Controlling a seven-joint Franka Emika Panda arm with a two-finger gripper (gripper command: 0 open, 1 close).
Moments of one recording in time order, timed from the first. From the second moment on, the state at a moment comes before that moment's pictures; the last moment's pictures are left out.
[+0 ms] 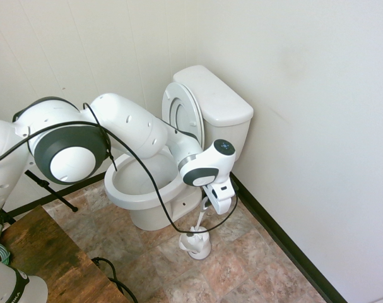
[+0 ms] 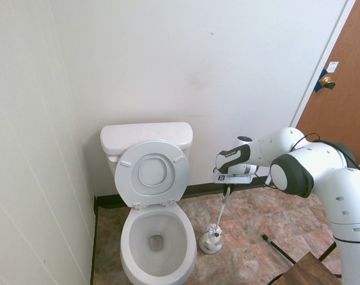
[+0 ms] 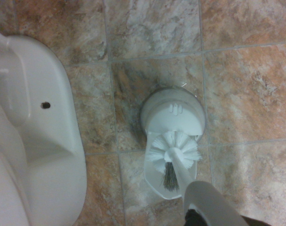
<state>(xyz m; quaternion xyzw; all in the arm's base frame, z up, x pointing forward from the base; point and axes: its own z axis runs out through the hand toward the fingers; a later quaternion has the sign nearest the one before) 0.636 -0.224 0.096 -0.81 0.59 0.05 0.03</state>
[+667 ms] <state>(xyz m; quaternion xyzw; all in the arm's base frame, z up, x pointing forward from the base) 0.672 -0.231 0.025 -0.79 0.61 0.06 0.03</state>
